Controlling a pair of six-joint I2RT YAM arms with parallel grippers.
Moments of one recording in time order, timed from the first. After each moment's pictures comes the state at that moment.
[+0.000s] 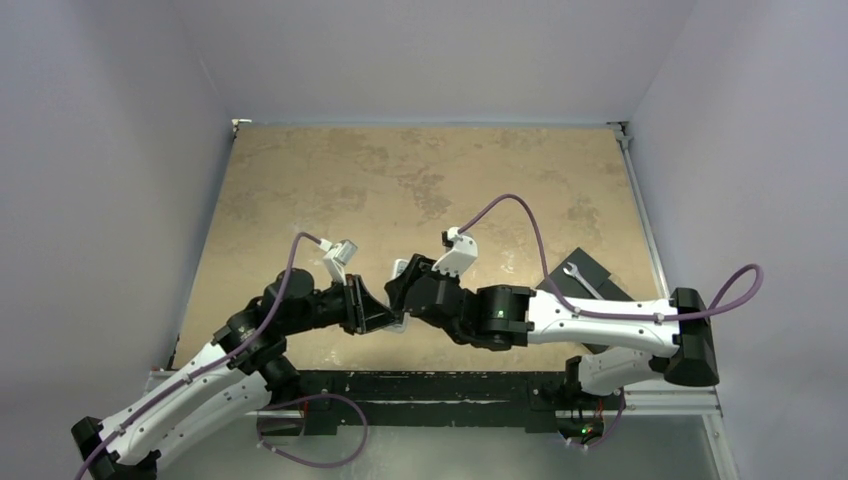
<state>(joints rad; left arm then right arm) -0.79 0.52 0.51 -0.33 0.33 -0.89 1.38 1.35 1.15 -0.52 0.73 1.31</state>
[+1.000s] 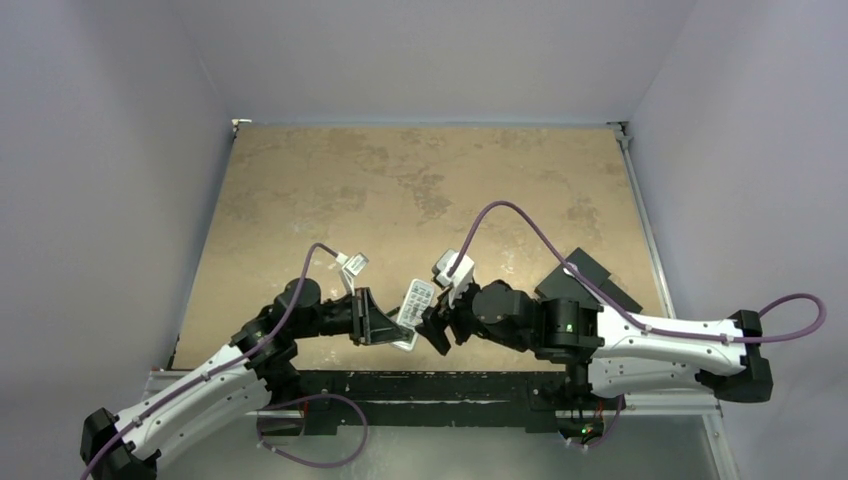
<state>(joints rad) -0.80 0.52 0.33 -0.07 0.52 -1.04 1.38 0.98 0.92 -0.41 0.37 0.35</state>
